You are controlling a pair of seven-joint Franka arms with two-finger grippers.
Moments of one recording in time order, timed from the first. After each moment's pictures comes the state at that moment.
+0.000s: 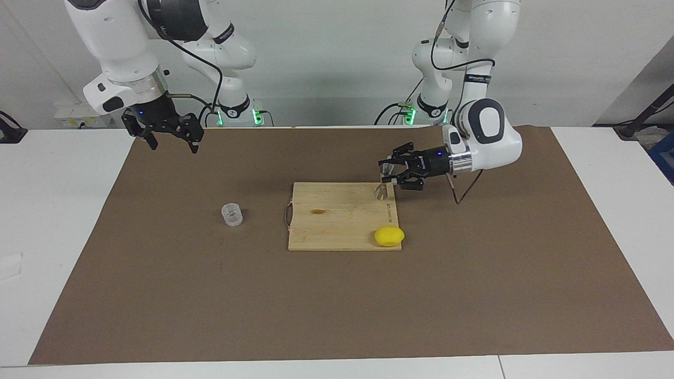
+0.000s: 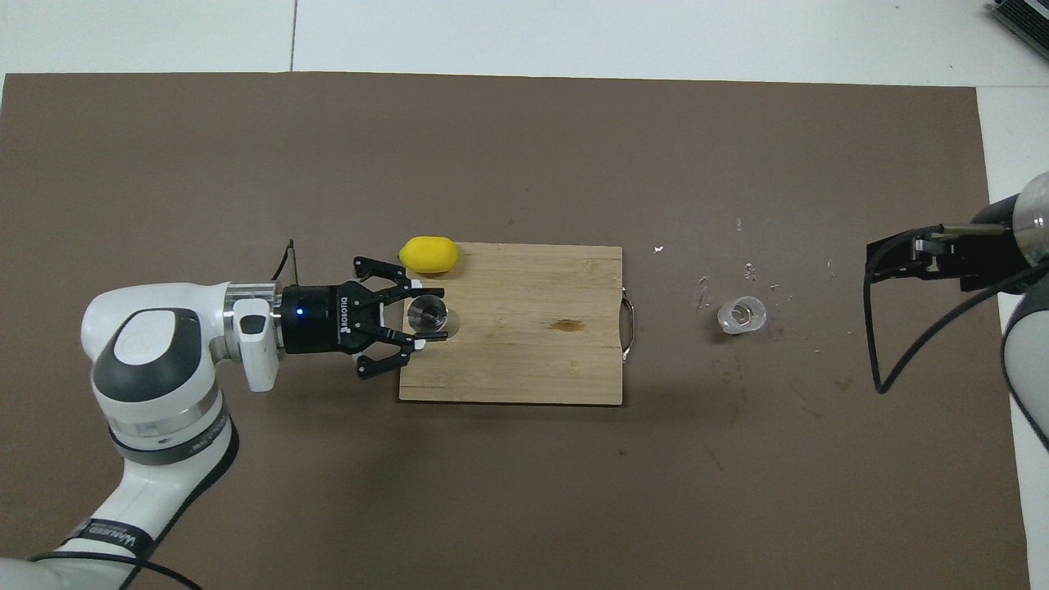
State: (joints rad) left arm -0.17 0.07 -0.08 -2.25 -1.60 1.92 2.19; right arm -0.01 -0.03 0.06 -1.65 -0.03 1.61 0.16
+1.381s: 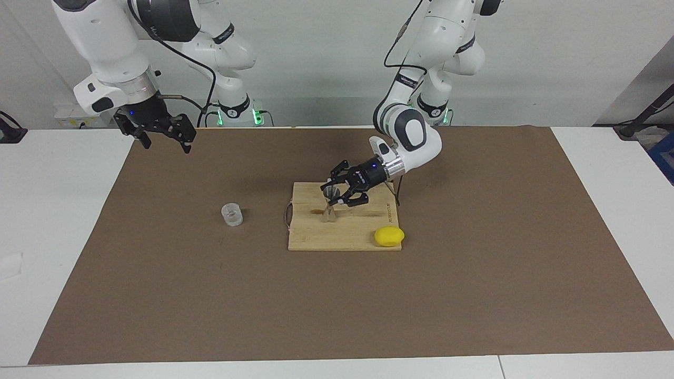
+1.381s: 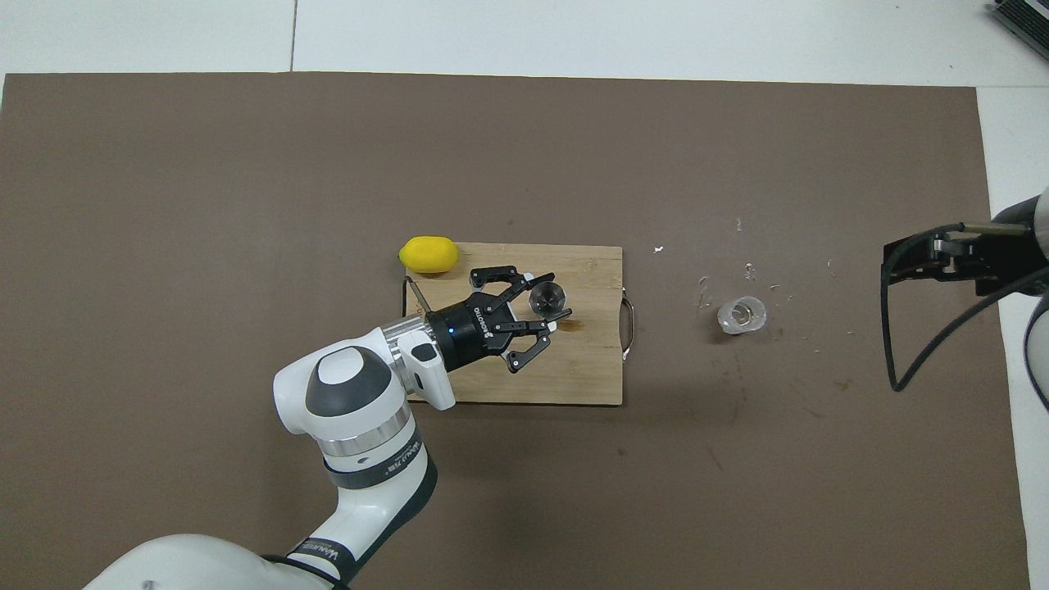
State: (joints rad) left arm -0.53 0.25 -0.08 -2.15 -2.24 2.33 2.50; right arm -0.03 -0.03 0.06 -1.65 -0.03 1.59 0.17
